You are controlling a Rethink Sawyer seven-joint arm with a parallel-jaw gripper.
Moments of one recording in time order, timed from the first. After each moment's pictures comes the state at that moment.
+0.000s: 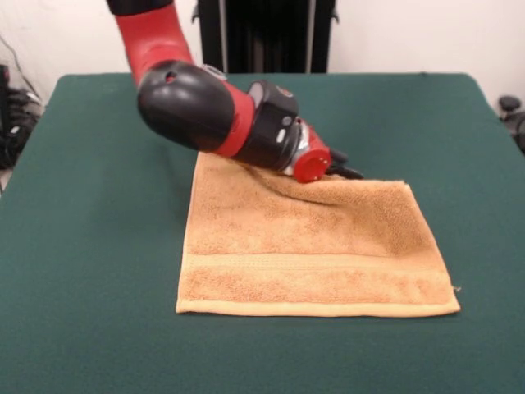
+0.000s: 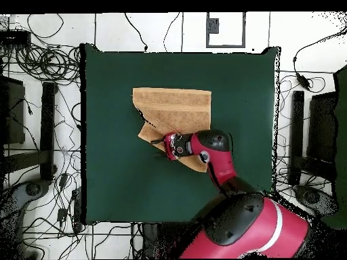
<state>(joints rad) -0.52 -0.14 0.24 1.70 0.75 0.88 1.84</state>
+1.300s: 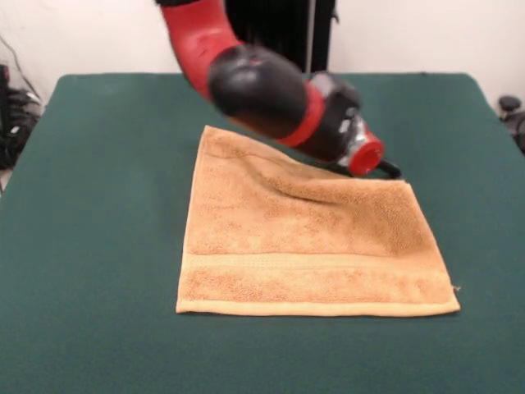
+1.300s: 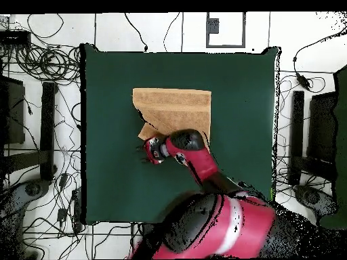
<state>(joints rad) -0.32 -0.20 0.16 1.72 0.69 0.77 1.90</state>
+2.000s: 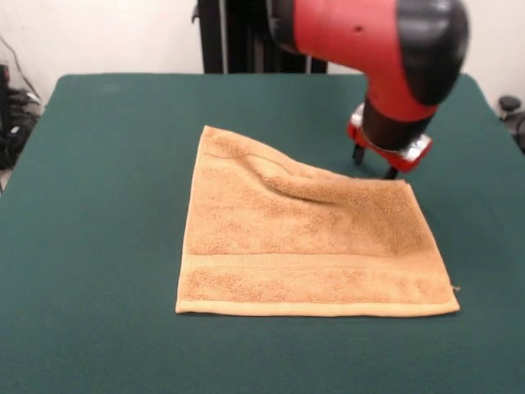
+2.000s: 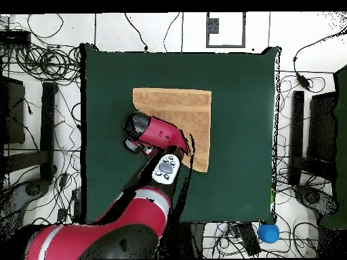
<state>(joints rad) 0.23 -0.15 -0.37 1.35 0.52 0.87 2.10</state>
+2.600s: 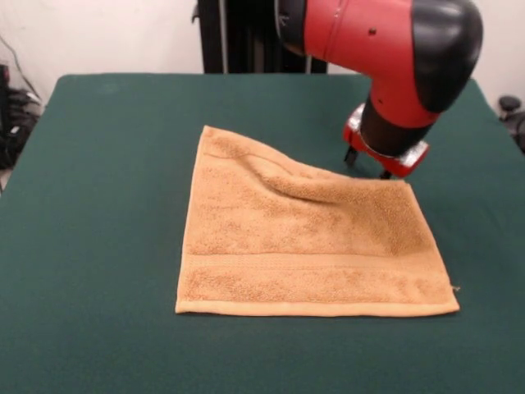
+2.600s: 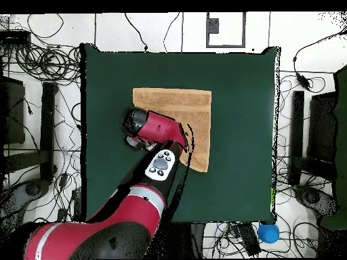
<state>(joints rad) 0.24 -0.10 -0.43 1.28 0.52 0.94 2.10</state>
